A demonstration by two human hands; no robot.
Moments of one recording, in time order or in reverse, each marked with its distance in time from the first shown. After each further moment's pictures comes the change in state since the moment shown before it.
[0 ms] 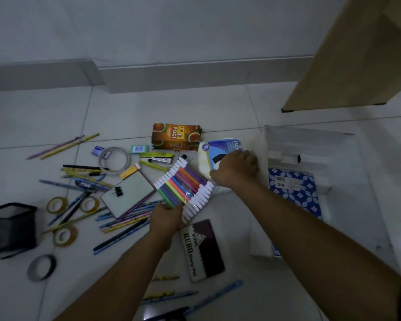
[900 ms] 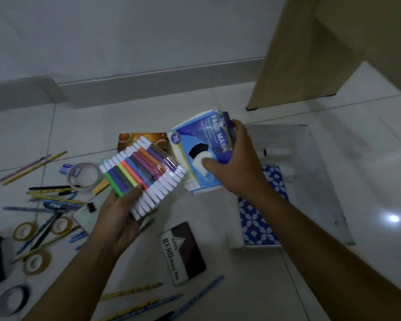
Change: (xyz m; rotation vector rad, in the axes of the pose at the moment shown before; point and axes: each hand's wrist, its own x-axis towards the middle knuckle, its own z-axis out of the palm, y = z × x) left_hand -0.040 0.057 -0.035 -0.619 -0.377 0.136; right_hand -0.077 0.067 -0.065 0.817 0.354 -0.420
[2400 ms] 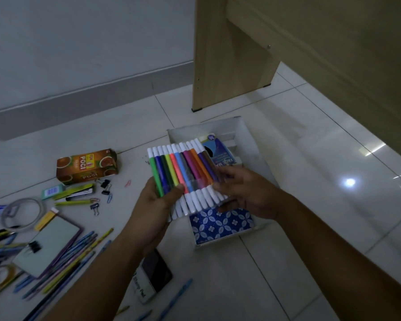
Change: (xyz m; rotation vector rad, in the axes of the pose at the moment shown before) left_hand -0.019 -0.062 0.128 0.486 -0.422 0.057; right_hand -0.056 0.067 -0.113 0.671 -0.417 0.459
